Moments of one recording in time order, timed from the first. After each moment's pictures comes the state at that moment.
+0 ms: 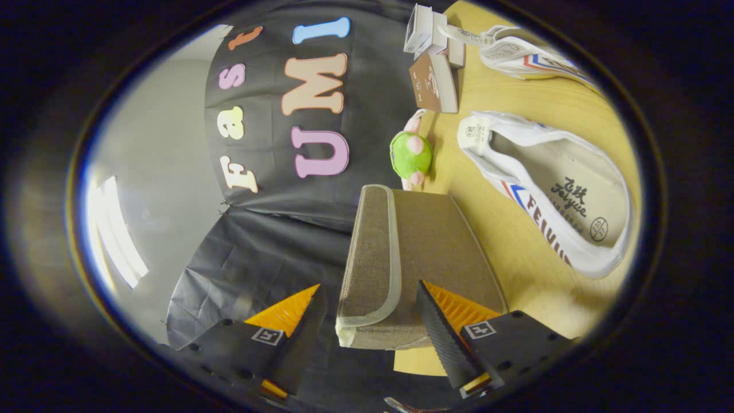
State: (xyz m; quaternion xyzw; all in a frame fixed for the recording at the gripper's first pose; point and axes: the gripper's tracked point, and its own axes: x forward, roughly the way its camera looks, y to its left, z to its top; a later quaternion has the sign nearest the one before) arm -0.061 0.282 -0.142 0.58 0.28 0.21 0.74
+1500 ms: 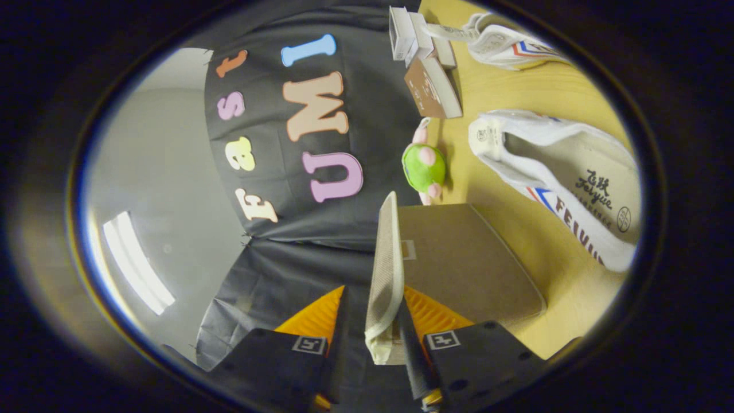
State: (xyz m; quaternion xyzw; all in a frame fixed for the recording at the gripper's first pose) arm -0.031 0.286 -0.124 0.62 0.25 0.20 0.72
